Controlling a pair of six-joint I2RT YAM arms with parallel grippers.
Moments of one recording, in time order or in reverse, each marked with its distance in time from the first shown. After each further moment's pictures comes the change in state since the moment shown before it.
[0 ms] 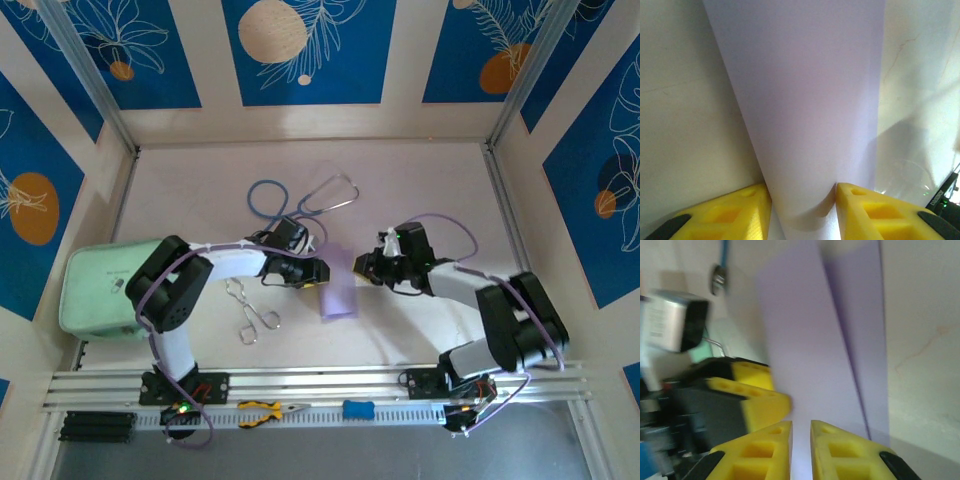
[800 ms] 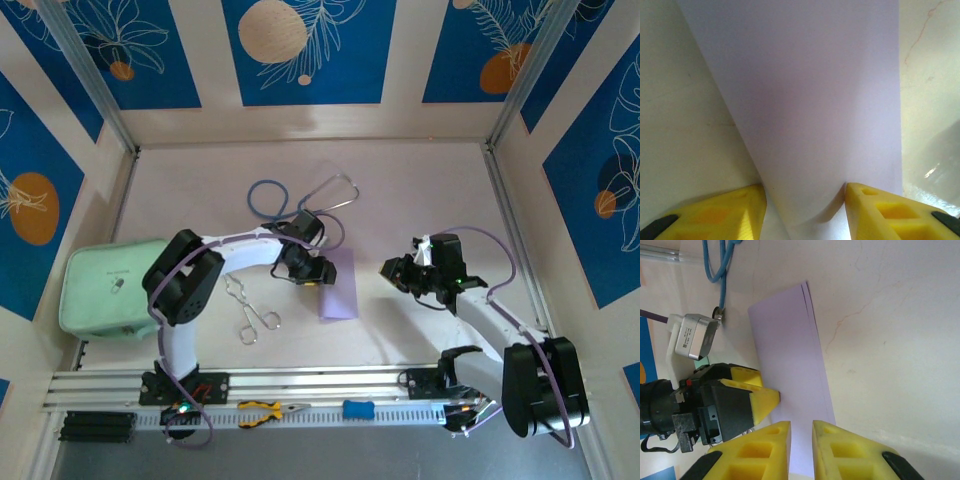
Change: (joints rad) left arm -0.054 0.097 0.229 -0.320 -0.090 0.193; right arm -0.171 -0.297 -0.122 -0.200 0.024 -0.025
